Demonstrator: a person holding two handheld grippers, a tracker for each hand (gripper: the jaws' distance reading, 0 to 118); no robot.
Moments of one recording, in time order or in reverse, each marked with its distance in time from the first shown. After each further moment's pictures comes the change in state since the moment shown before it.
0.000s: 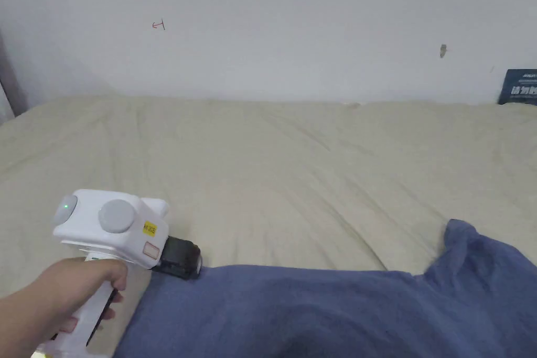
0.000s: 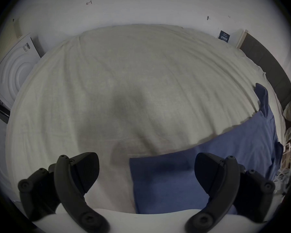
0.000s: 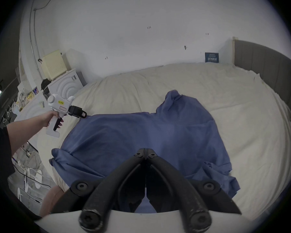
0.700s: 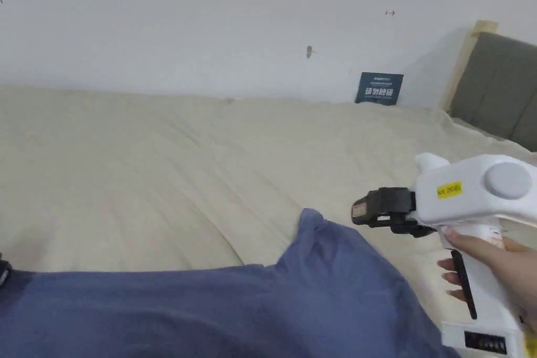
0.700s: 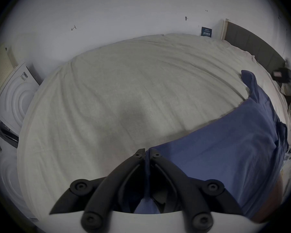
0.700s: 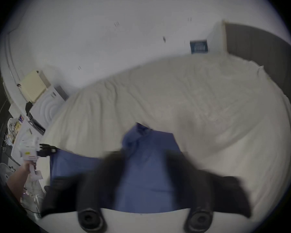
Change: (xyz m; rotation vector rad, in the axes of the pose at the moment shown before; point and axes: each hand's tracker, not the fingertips) left arm 0.046 -0.013 0.046 0.127 0.064 -0.202; right arm 0.151 0.165 -0.152 -0.211 -0.060 -0.161
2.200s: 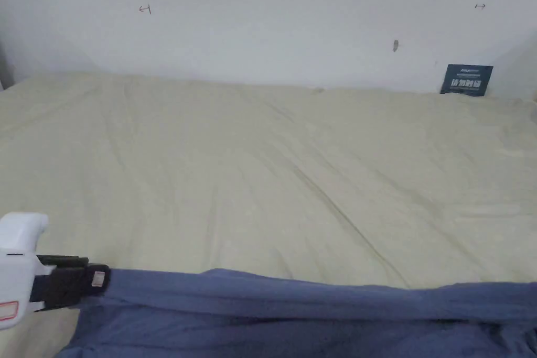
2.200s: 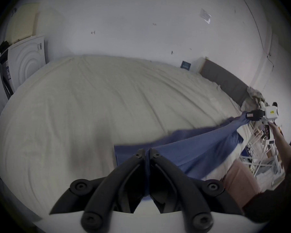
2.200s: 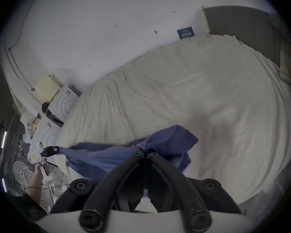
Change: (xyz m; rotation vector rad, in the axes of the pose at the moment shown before) left arm 0.002 -0.230 0.179 0.209 -0.260 0.229; right arm 0.013 -0.242 0.200 0.047 0.097 -0.096
